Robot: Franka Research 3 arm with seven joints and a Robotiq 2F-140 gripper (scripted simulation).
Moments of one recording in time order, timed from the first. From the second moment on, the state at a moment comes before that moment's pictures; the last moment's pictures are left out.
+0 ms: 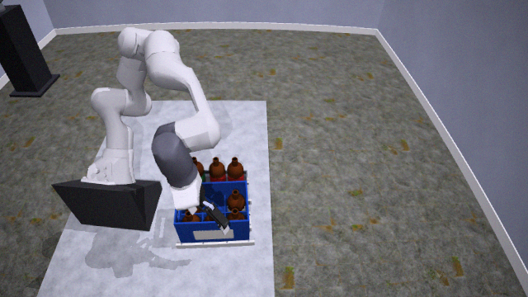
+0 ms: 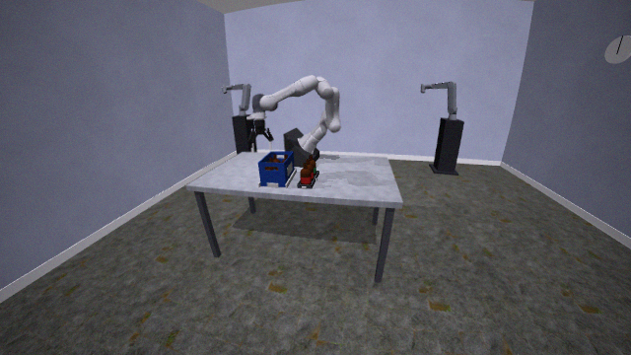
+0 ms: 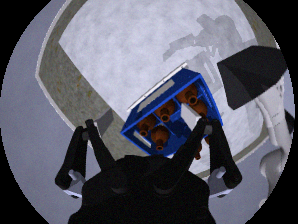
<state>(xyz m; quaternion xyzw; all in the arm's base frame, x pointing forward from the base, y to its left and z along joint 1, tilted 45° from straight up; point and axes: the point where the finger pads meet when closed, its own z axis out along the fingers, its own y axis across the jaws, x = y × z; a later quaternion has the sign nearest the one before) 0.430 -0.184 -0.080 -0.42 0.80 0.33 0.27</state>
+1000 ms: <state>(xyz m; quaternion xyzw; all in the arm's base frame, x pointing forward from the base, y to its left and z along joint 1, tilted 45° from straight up) 0.424 -0.161 -0.010 -0.42 0.82 0.34 0.17</state>
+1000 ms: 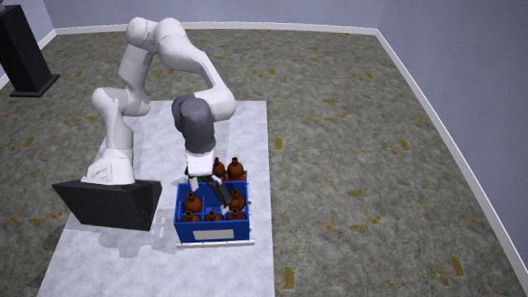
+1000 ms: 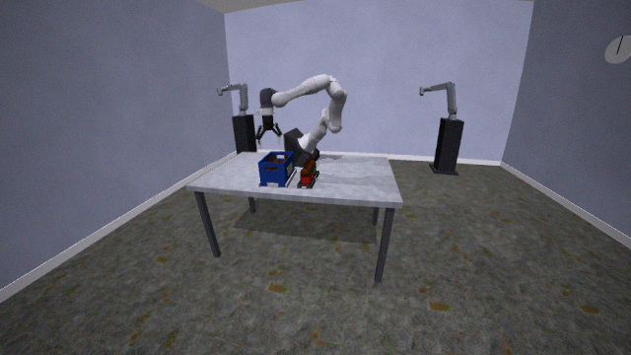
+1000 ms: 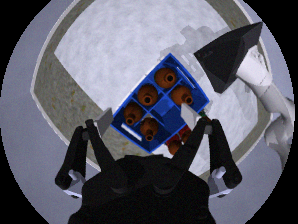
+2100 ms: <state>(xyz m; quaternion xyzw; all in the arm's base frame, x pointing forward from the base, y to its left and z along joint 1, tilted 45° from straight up) 0.424 -0.161 -0.010 -0.41 0.83 0.34 0.17</state>
